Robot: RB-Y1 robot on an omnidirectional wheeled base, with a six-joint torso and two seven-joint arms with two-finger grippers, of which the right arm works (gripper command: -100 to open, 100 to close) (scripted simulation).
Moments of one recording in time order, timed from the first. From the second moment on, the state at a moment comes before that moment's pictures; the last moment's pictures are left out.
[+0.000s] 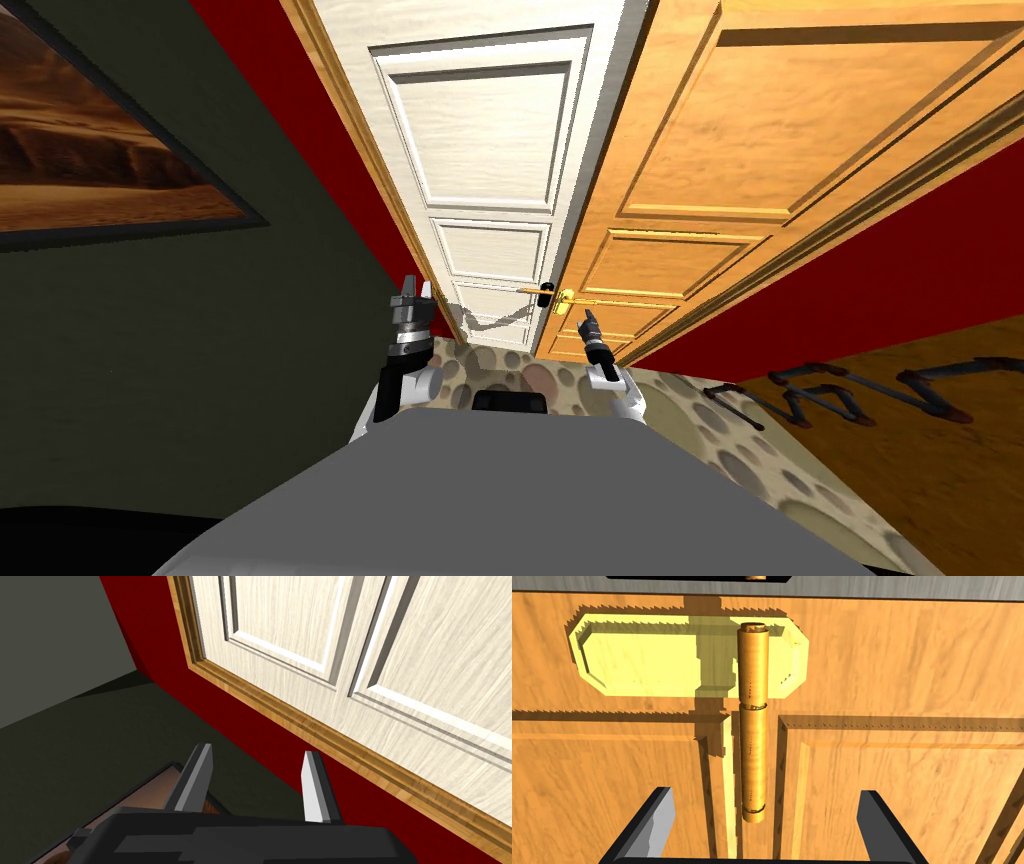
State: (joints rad) arm 0.07 -0.19 -0.16 -1.33 0.21 -0.32 -0.40
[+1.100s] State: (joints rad) arm 0.07 -0.31 -0.26 -1.20 0.15 -0.38 -0.45
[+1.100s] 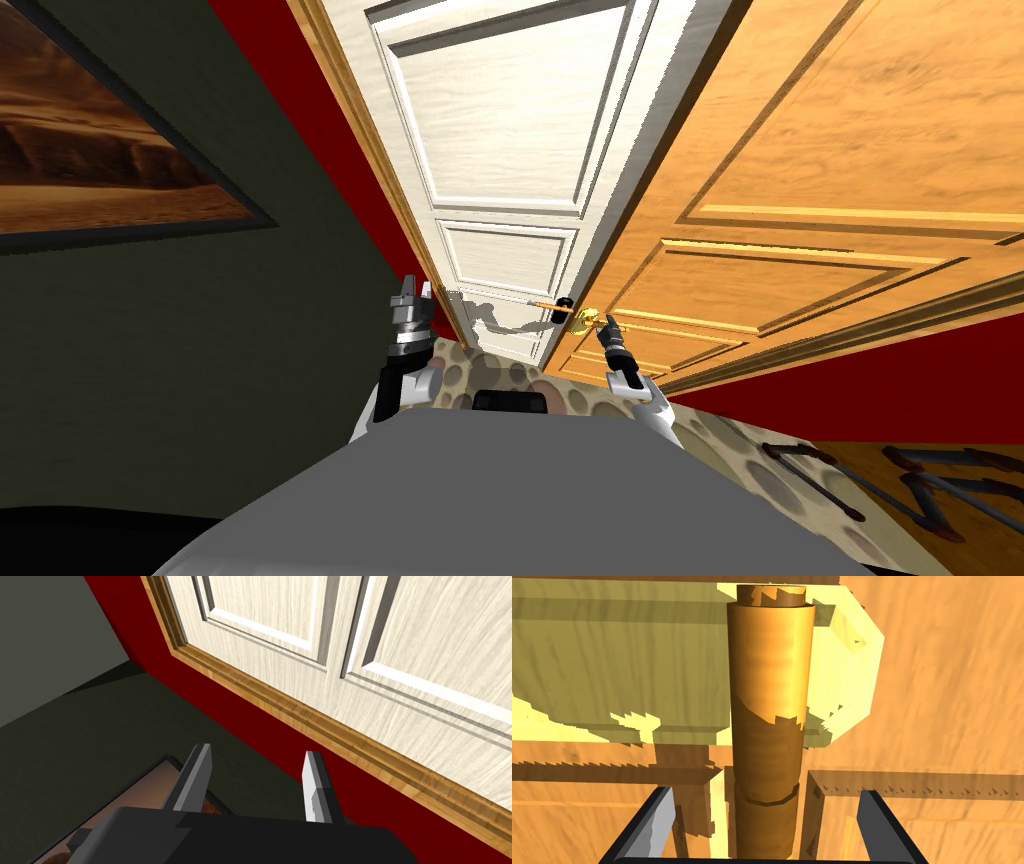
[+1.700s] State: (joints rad) arm 0.07 -0.31 -0.25 -1.21 0.15 -0.37 -0.45
